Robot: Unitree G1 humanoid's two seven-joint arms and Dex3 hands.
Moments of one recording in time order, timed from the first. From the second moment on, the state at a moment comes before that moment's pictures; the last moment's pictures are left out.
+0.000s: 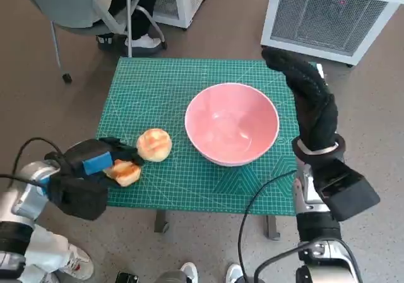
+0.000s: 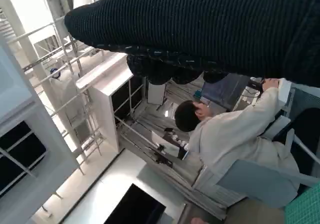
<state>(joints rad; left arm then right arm) -0.47 0.83 -0.24 0.63 0.44 -0.65 -0.47 -0.68 -0.11 -0.08 0.58 0.19 -0.91 0.33</state>
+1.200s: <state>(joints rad) -0.79 0.66 -0.09 0.25 0.15 -0.46 -0.57 -0.68 -0.11 -0.08 0.59 0.20 -0.89 0.35</state>
